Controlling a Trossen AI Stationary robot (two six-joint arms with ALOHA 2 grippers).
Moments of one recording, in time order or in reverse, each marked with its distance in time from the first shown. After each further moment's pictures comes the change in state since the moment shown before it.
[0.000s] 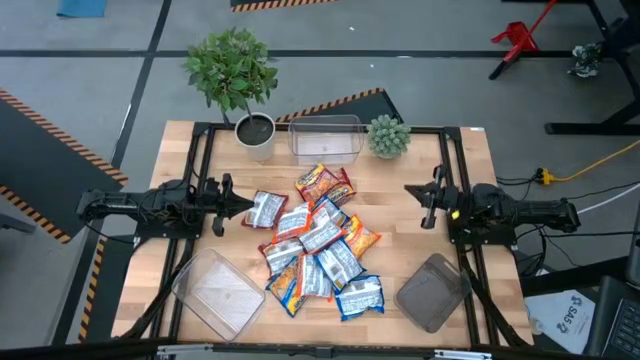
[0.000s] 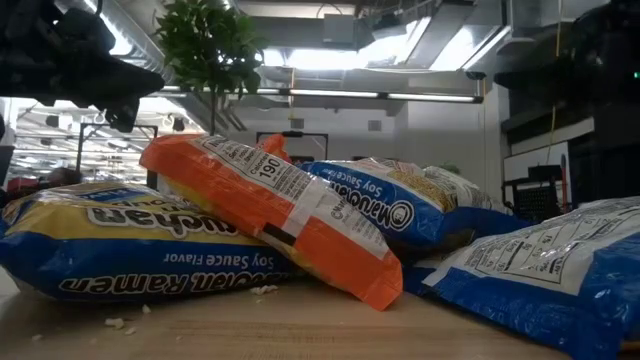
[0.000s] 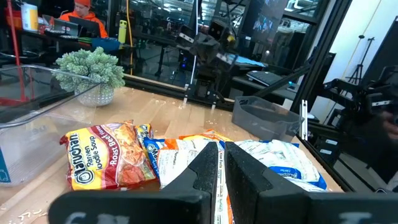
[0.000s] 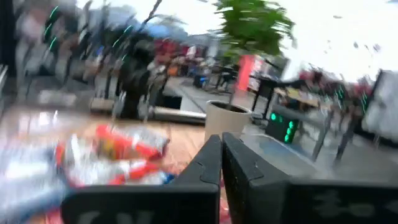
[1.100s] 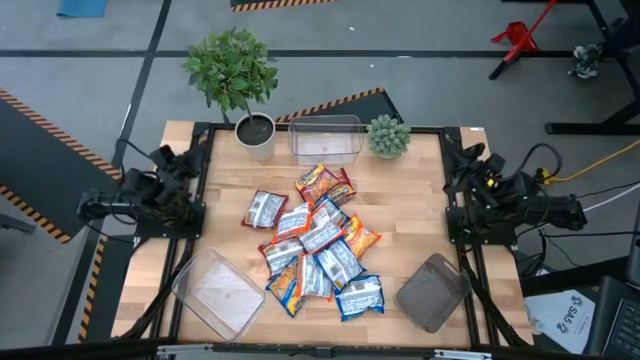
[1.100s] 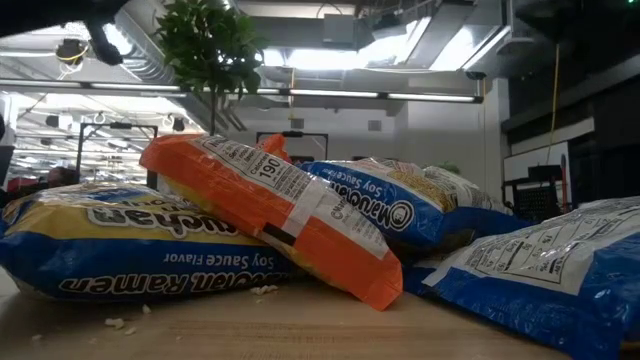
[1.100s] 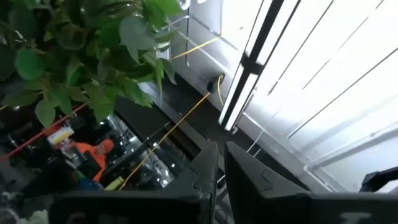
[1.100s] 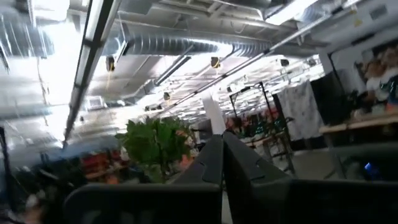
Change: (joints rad) left arm 0.000 0.006 0.118 0.663 -0.498 -0.341; right arm 0.000 0.111 0.203 0.362 0.357 0.067
